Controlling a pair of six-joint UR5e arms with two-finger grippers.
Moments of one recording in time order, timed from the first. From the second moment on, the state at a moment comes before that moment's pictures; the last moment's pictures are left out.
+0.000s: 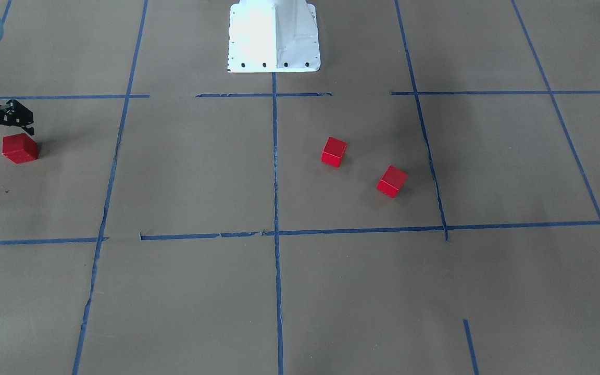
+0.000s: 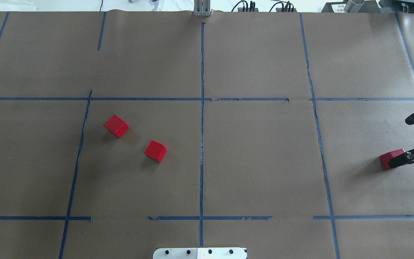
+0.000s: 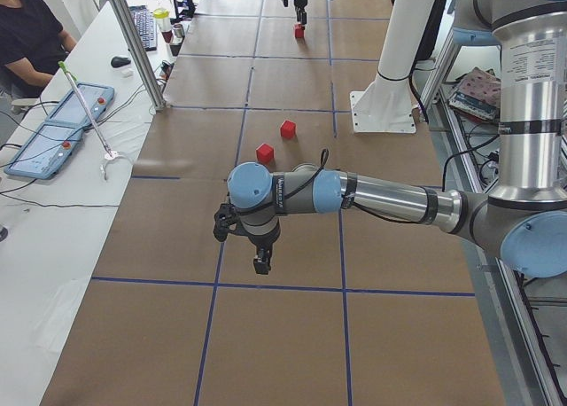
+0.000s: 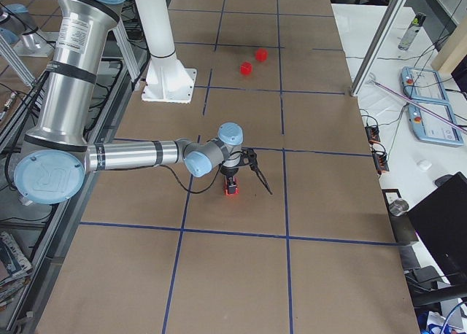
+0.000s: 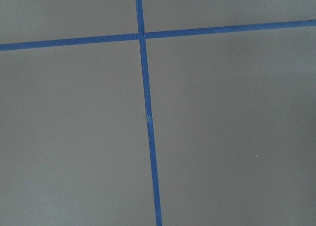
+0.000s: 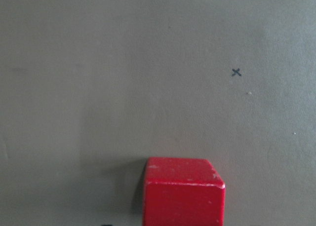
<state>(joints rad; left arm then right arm) -1.57 -1.47 -1.84 -1.32 -2.41 0.15 0.91 -1.83 1.81 -1.07 2.16 0.53</state>
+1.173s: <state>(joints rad) -1.57 -1.48 -1.85 -1.32 -2.41 0.15 0.85 -1.76 1.87 -1.08 2.19 0.61</state>
